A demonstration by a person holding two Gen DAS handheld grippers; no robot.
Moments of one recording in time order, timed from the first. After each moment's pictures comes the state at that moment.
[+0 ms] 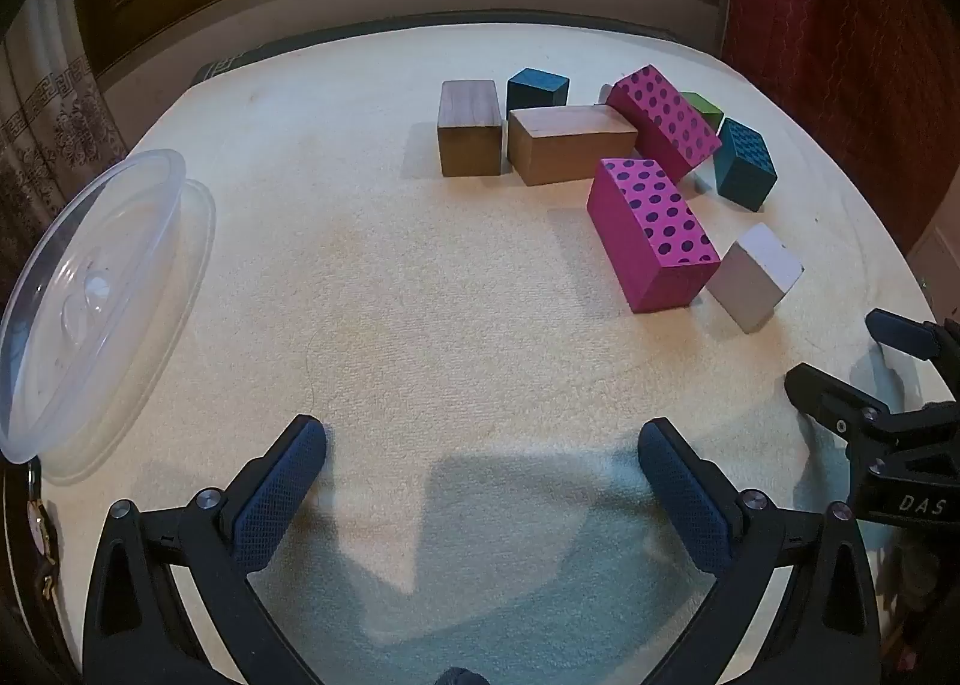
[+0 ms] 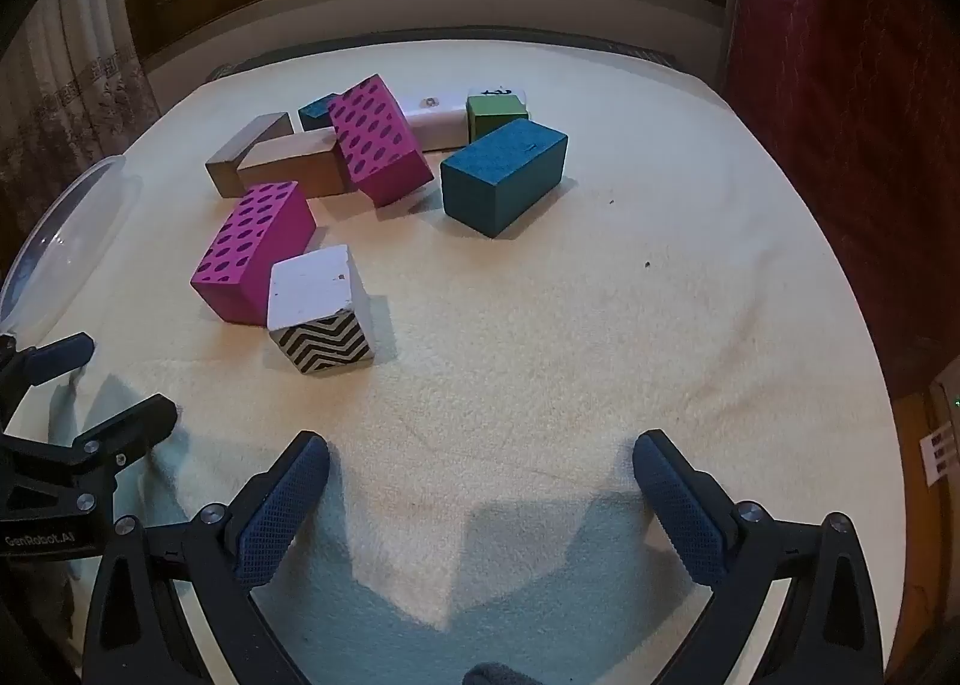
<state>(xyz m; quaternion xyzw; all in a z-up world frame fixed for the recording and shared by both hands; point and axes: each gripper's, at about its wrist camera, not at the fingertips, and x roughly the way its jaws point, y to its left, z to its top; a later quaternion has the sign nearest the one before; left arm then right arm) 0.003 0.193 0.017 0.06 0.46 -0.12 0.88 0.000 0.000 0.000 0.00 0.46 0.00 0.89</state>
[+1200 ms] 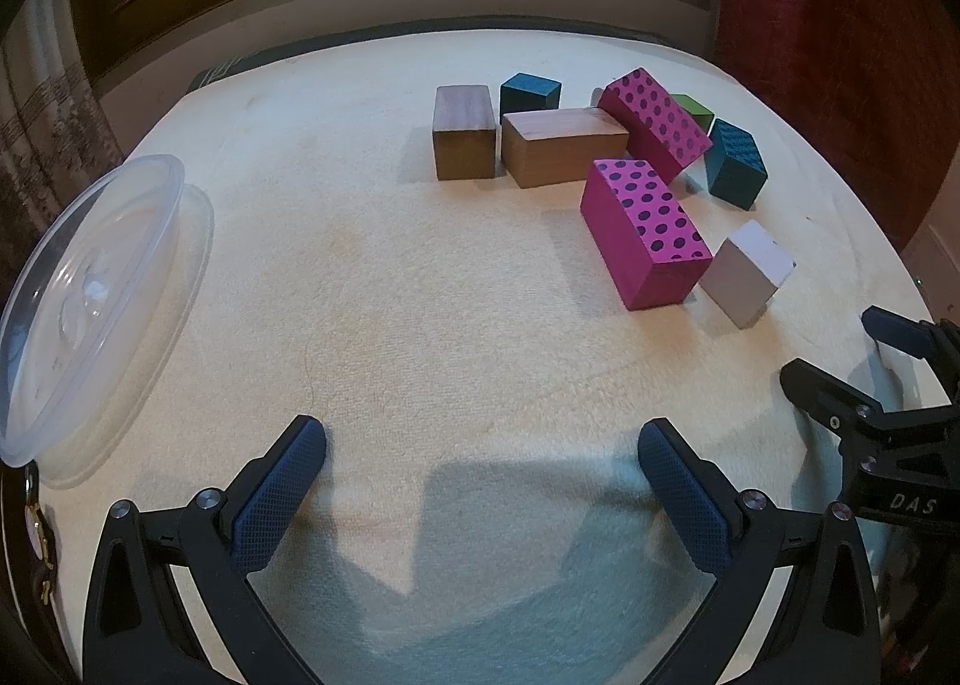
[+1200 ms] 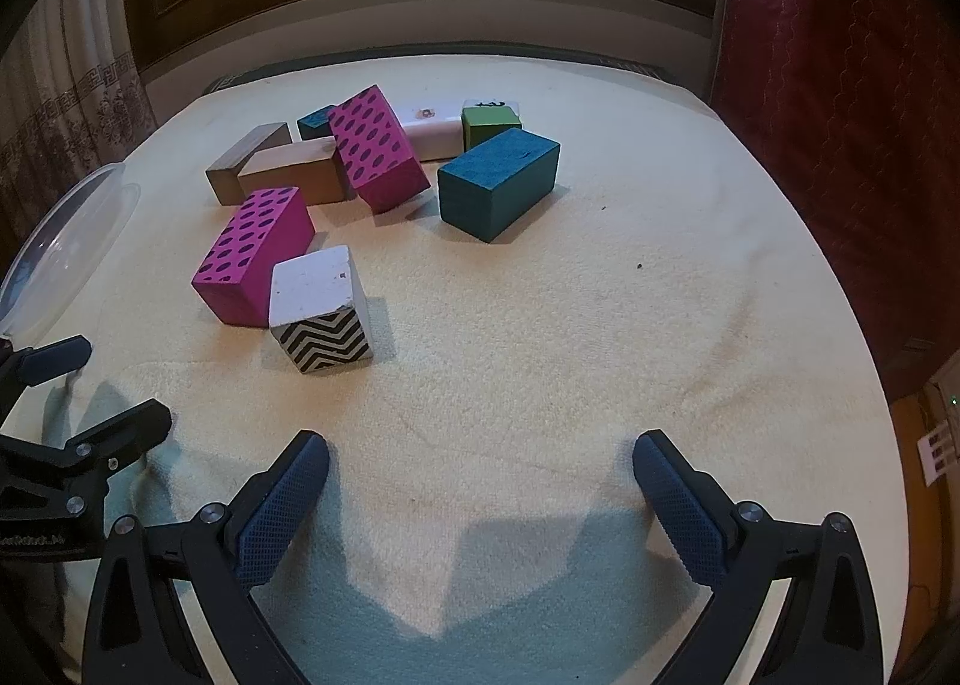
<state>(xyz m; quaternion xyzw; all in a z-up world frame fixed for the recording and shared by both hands) -0.001 0.198 0.015 0.06 0.46 -0.13 0.88 -0.011 -0.002 -0.001 0.00 0.45 -0.01 0.90</state>
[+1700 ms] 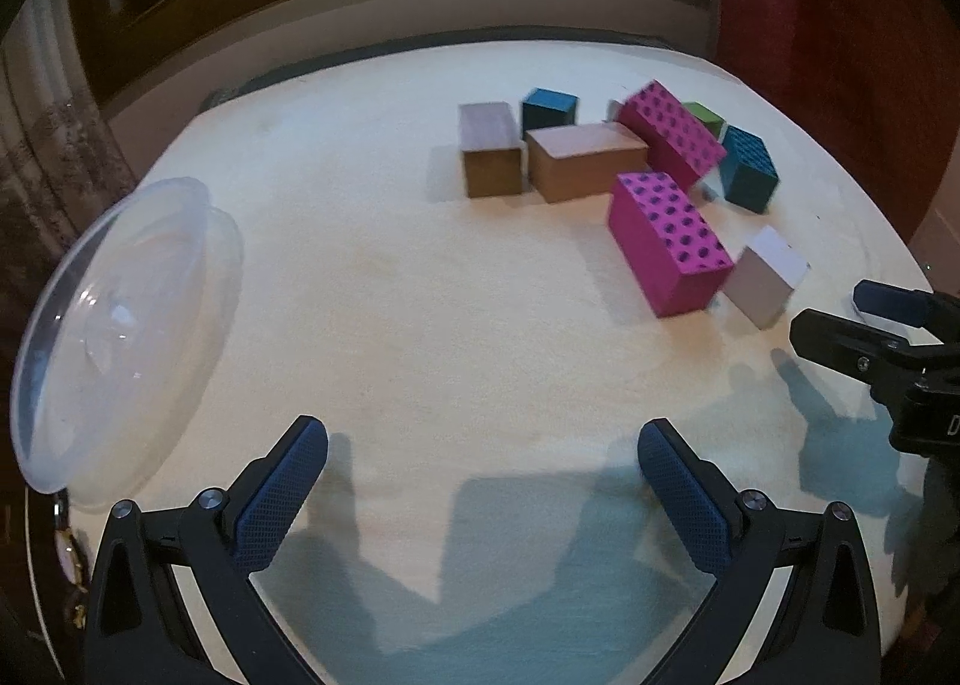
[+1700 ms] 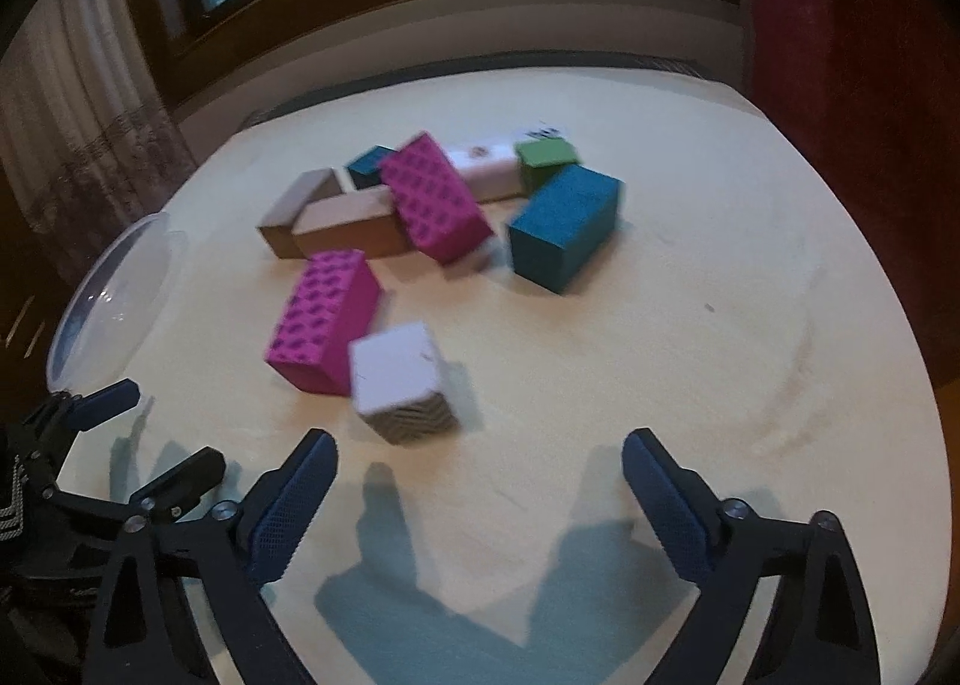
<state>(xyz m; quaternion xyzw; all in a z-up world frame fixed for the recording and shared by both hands) 0.004 0.207 0.027 0.08 0.44 -0.12 0.89 0.015 0.008 0.020 0.05 0.44 0.06 0.90</state>
